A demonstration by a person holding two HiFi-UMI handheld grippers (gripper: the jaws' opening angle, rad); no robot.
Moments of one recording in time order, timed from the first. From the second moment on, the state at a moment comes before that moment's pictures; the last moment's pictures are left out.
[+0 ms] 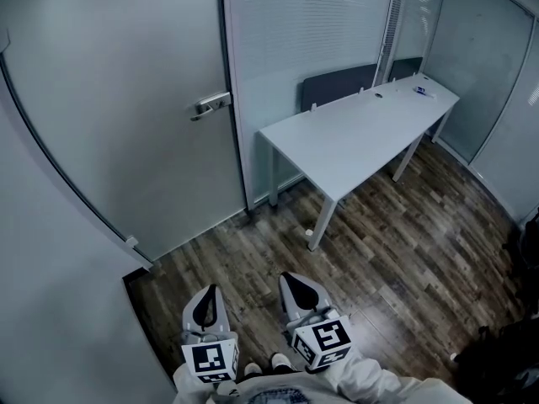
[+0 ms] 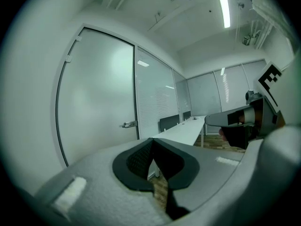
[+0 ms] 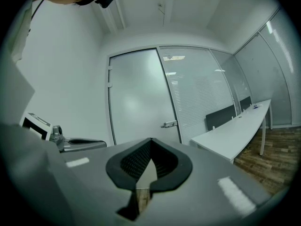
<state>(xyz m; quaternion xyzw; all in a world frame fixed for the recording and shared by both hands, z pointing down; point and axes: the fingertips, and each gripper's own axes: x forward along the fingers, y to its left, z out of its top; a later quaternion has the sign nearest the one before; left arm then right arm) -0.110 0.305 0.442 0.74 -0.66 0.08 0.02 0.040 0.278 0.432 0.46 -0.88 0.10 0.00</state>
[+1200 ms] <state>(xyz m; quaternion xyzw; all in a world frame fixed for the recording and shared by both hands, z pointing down) -0.127 0.156 0.470 0.76 -0.65 0.10 0.03 0.028 0.140 0.452 0.48 -0.87 0.11 0.03</state>
